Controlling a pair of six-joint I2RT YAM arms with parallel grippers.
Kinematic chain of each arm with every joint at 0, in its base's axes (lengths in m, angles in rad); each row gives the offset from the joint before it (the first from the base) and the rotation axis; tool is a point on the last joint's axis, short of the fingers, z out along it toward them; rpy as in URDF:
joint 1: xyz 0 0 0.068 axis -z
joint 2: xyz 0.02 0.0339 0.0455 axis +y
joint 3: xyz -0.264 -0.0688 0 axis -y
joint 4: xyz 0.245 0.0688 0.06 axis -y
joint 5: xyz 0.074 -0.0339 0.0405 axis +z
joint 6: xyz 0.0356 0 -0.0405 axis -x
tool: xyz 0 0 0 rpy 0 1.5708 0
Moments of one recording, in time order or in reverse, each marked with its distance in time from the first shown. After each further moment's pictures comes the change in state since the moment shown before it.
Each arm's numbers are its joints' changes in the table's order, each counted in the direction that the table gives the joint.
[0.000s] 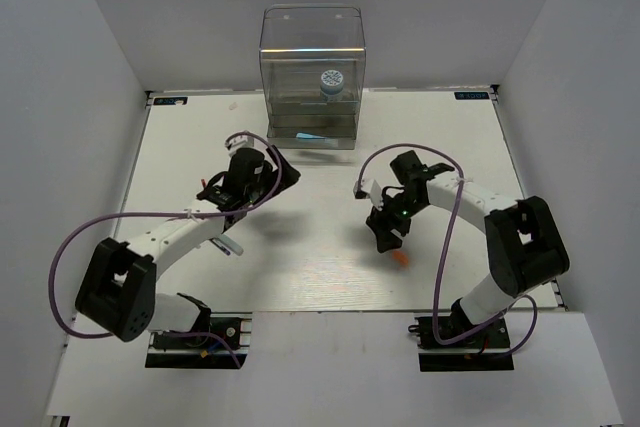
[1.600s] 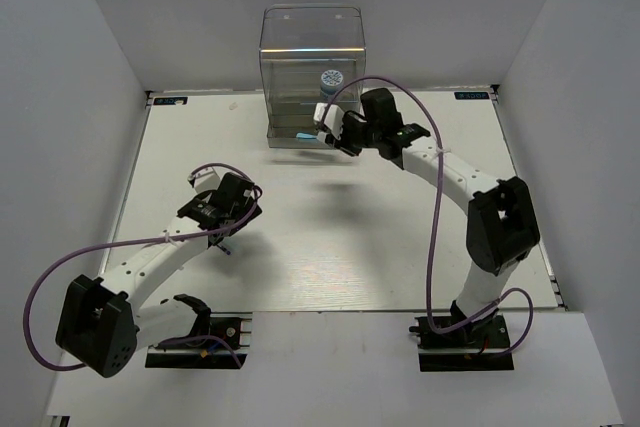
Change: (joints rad) left arm -0.009 -0.220 -0.052 -0.612 0.377 0.136; right arm -0.114 0.173 0.456 0.520 -0.150 0.051
